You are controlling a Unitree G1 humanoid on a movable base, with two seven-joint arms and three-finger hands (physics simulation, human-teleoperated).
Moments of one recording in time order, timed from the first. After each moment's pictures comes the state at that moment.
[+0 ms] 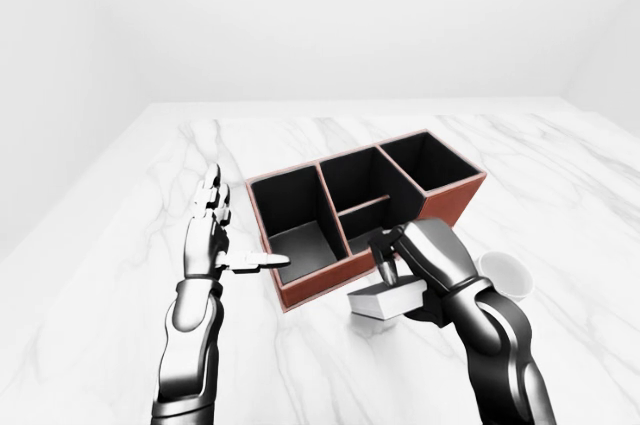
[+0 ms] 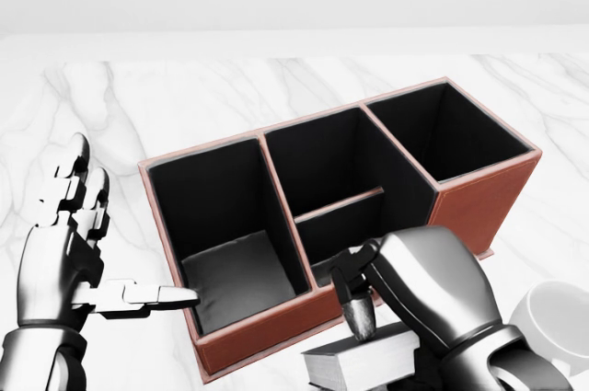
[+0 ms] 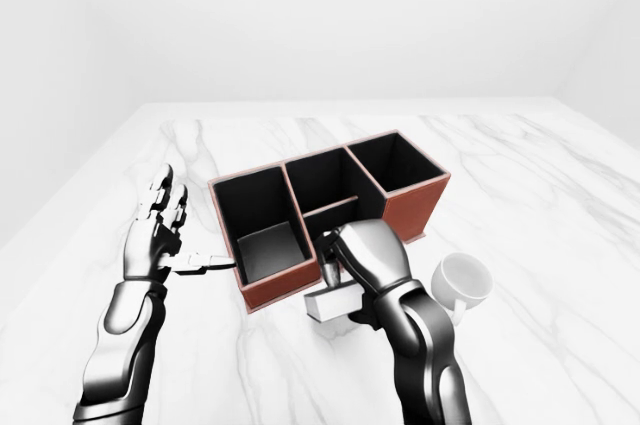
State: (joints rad) left arm -0.02 0.05 0.11 -0.24 -0.03 0.09 -0.07; right arm 0.07 -0.07 0.05 -0.57 -0.99 -0.09 0.52
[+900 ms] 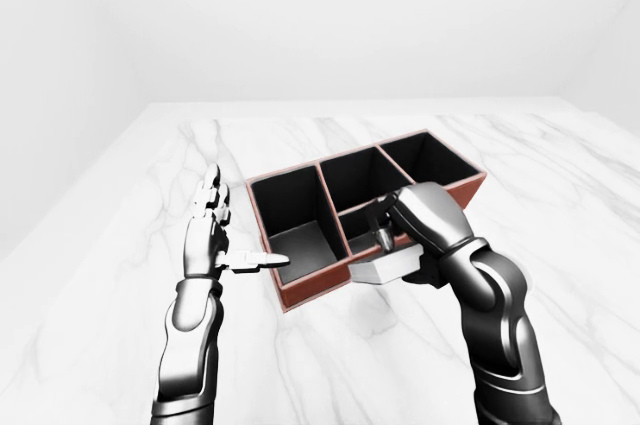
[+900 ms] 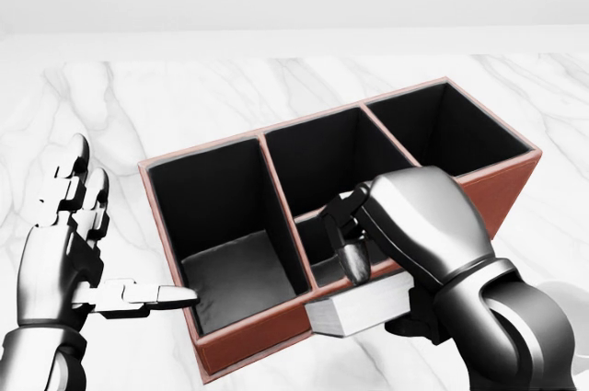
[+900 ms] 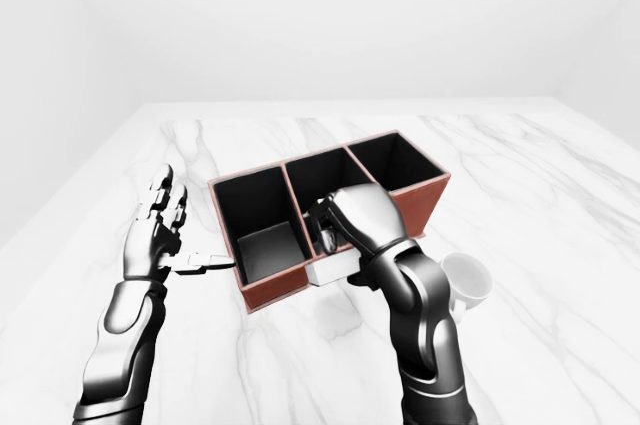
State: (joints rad) left arm -0.03 0.05 0.12 -0.23 -0.03 0.09 -0.07; right arm -0.16 -0.10 0.02 -0.49 -0.99 -0.09 0.58
